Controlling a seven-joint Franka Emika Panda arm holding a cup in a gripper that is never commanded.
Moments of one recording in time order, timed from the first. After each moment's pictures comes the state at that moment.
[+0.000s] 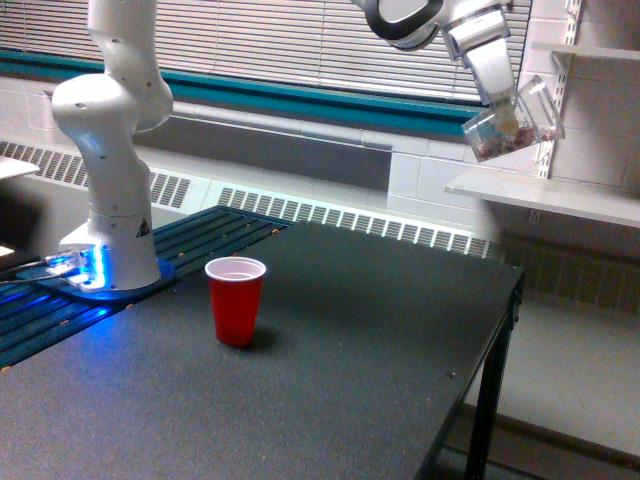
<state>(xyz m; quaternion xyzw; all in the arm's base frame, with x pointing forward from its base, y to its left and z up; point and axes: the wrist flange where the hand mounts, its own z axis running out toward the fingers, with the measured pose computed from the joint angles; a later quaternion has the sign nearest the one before) 0.623 0.075 0.477 -0.94 0.25 -0.24 0.06</state>
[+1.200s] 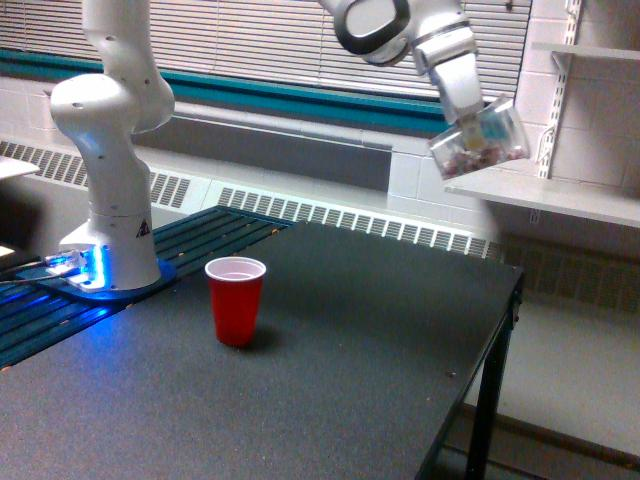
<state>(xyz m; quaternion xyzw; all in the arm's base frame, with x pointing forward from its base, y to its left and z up) 0.583 0.035 0.450 -0.95 0.21 -0.24 0.03</state>
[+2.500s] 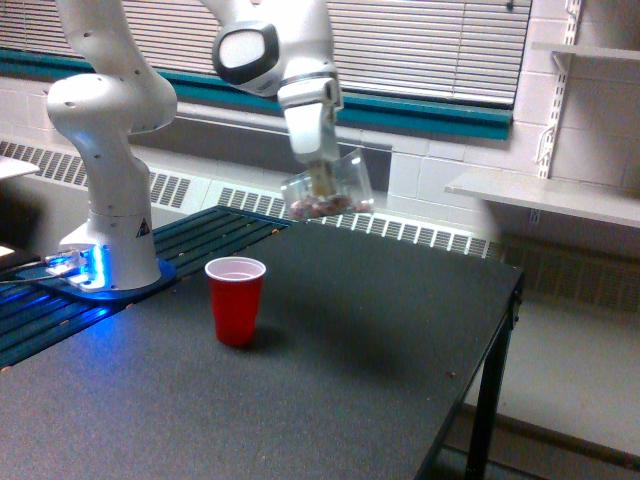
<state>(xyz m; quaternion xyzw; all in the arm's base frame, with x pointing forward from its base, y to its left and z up) 0.414 -0.045 0.368 -0.95 0.23 -0.18 -0.04</state>
